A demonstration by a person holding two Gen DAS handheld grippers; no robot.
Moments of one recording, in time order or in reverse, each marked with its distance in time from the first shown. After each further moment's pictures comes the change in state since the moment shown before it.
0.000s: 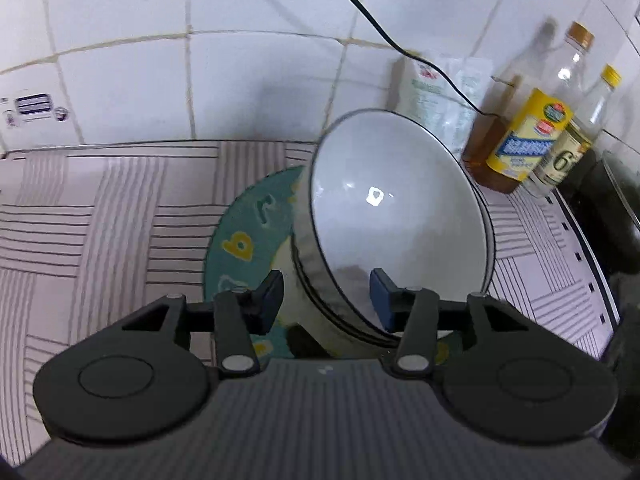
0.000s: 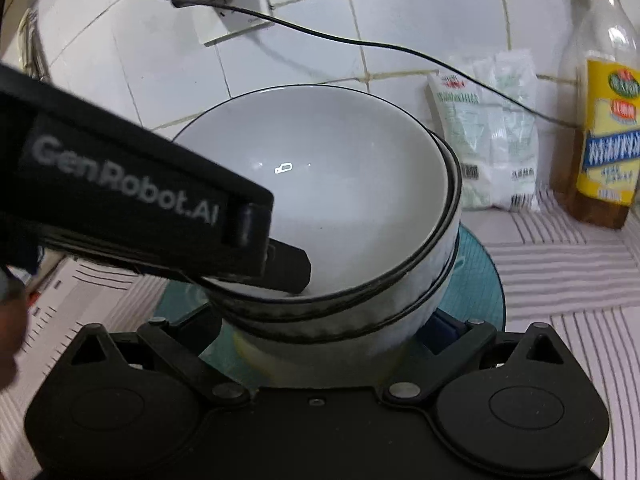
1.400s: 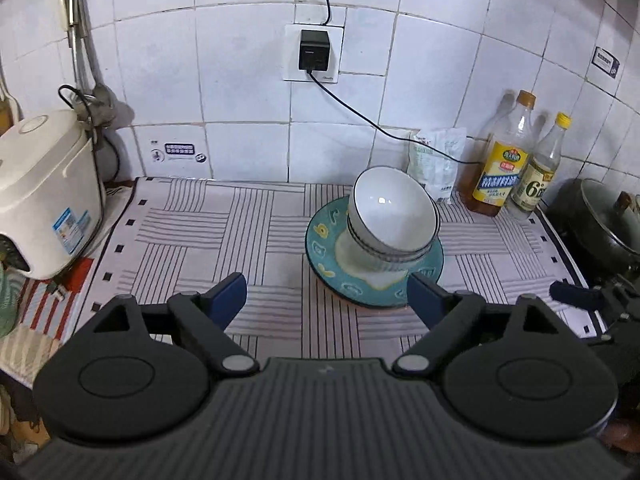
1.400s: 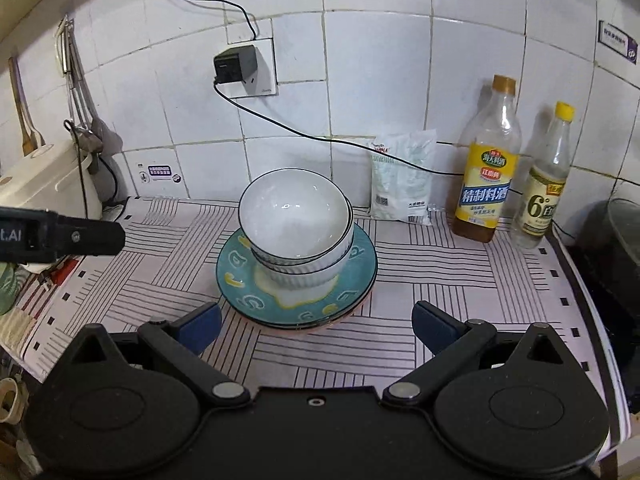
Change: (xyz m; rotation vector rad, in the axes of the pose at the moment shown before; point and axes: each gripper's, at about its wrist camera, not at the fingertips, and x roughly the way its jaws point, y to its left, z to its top) left arm -0.226 -0.023 -0.069 0.000 -0.169 0.173; right arm -0.209 0.036 0.018 -0.099 0.061 -0.150
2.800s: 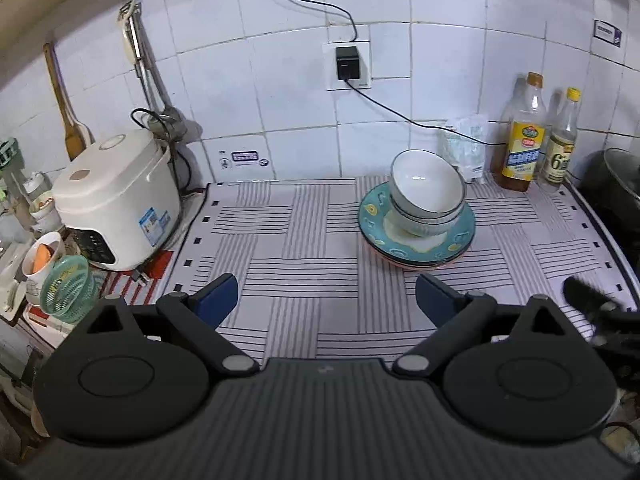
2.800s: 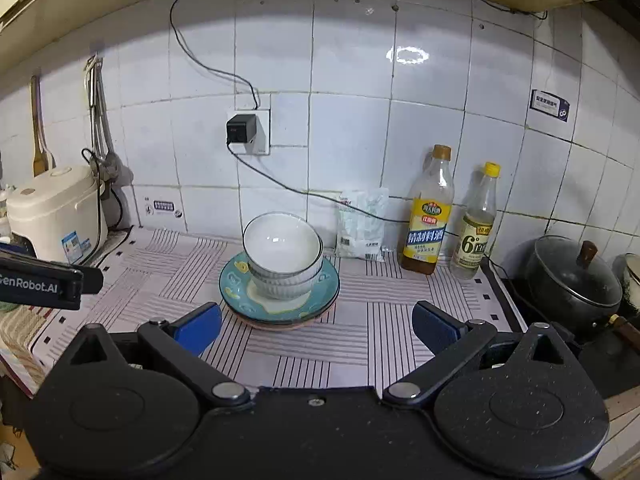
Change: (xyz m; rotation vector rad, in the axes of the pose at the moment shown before) left arm -0.081 -0.006 -0.043 0.079 -0.041 0.170; right arm -0.116 0.025 -0.041 -0.042 -0.161 -0.136
